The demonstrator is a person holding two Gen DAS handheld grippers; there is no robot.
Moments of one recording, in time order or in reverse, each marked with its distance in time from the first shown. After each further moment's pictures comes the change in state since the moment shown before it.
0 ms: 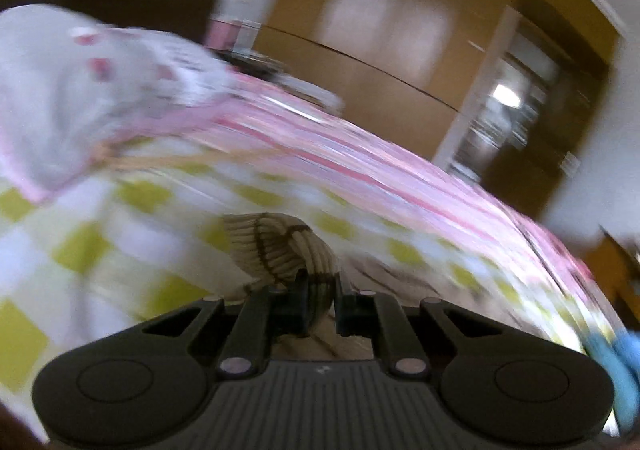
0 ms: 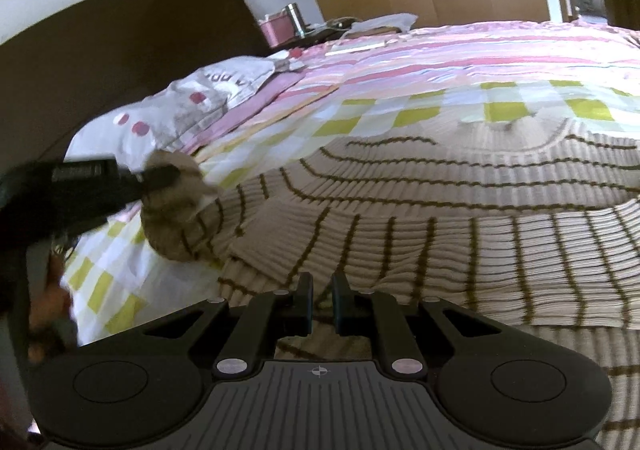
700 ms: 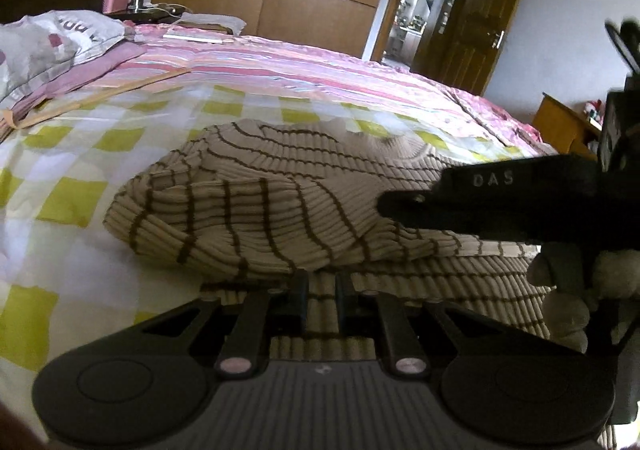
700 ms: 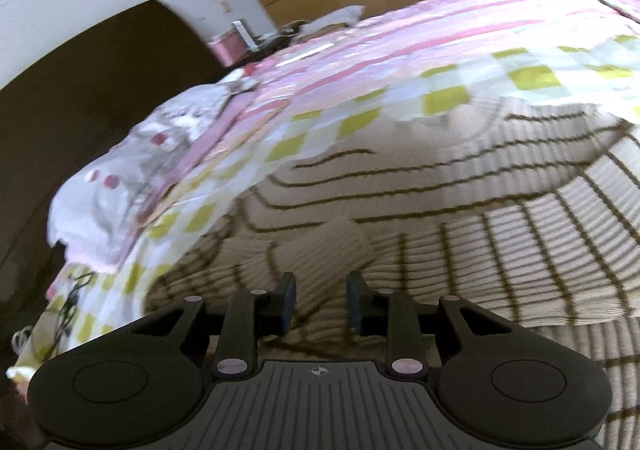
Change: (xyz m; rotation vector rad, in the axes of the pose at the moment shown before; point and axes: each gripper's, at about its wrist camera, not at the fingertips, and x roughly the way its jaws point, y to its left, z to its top) left arm -0.007 -0.059 -0.068 0.222 0.234 -0.105; right arm -0.009 -0.045 0.019 0.211 0.007 -0.035
